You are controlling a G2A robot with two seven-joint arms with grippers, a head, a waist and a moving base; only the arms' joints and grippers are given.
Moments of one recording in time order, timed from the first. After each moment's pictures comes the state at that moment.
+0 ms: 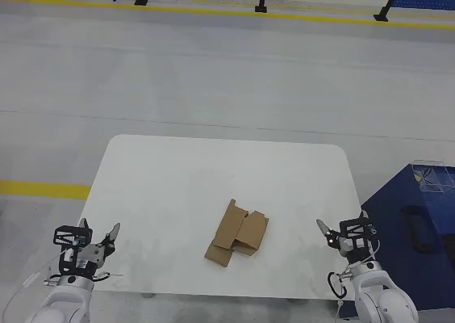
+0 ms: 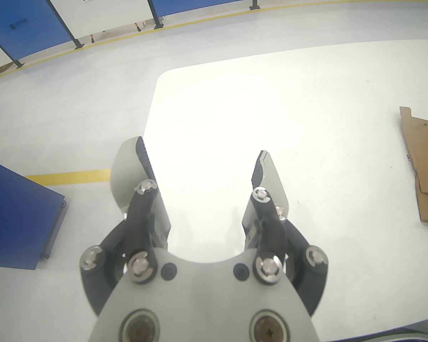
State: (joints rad) left arm 1.73 -1.15 -1.60 -1.80 1.33 0.00 0.00; right arm -1.73 -1.15 1.60 -1.80 -1.33 0.00 0.00
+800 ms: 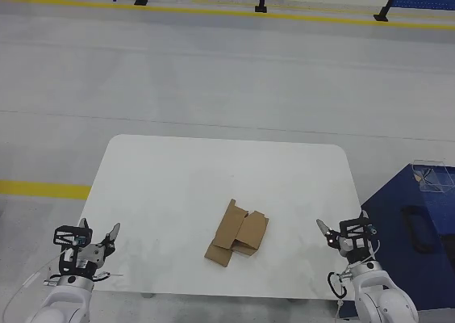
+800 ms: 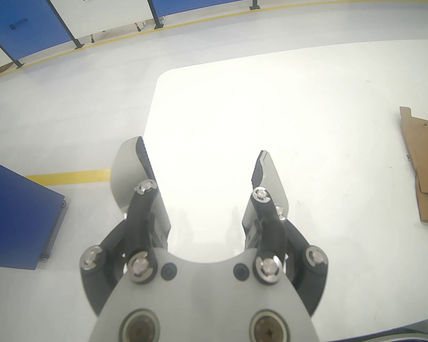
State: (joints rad) left arm 1.73 -1.15 -1.60 -1.80 1.33 0.00 0.00; right arm -1.73 -1.15 1.60 -1.80 -1.32 -0.01 0.01
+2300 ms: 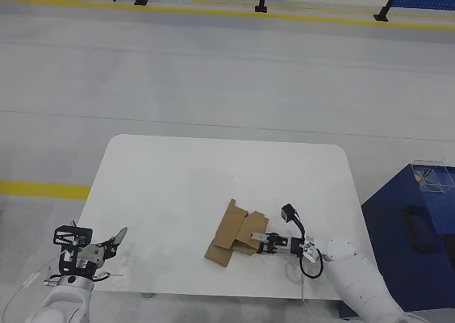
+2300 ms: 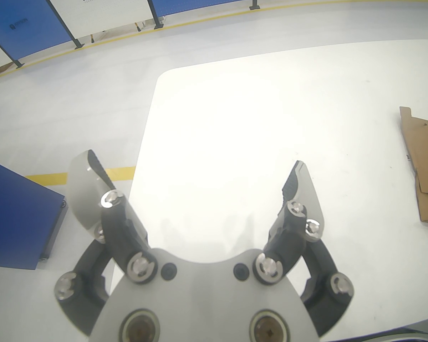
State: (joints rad) left arm 1.73 -1.15 -1.60 -1.80 1.33 0.00 0.00; right arm -0.86 -1.25 0.95 -0.53 0.46 -0.67 1.15
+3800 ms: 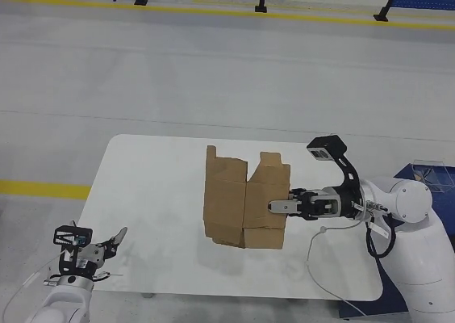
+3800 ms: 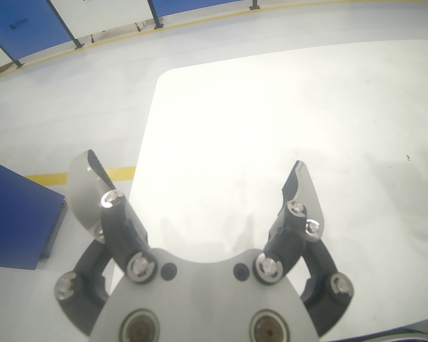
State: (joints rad) left arm 1.73 -1.15 -1.60 -1.80 1.33 0.00 0.00; right arm -0.97 -1.05 1.39 -1.70 0.56 -0.29 1.39
